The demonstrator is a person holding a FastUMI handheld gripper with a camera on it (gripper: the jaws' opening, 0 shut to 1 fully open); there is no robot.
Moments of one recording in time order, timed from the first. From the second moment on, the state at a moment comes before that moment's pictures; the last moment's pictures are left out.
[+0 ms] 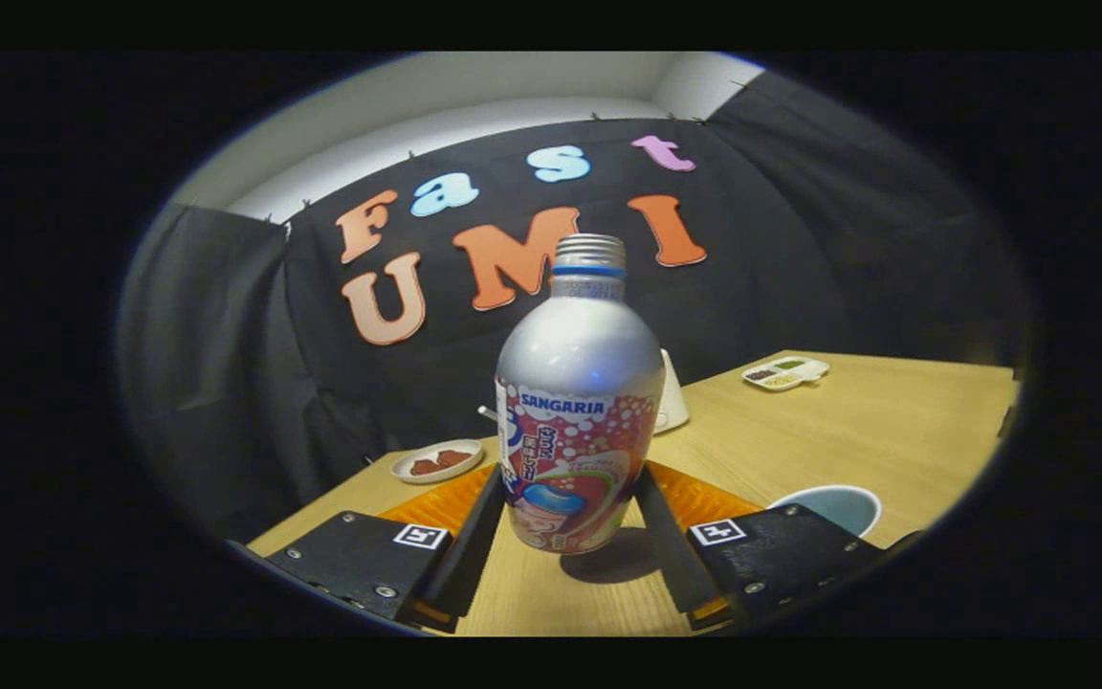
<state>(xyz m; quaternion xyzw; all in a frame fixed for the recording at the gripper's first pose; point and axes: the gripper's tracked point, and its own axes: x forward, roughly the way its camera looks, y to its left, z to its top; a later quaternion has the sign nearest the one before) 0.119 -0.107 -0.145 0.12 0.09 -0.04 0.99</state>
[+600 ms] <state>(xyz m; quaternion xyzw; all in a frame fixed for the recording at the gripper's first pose) 0.127 -0.108 -0.202 -0.01 0.17 -0.03 0.98</state>
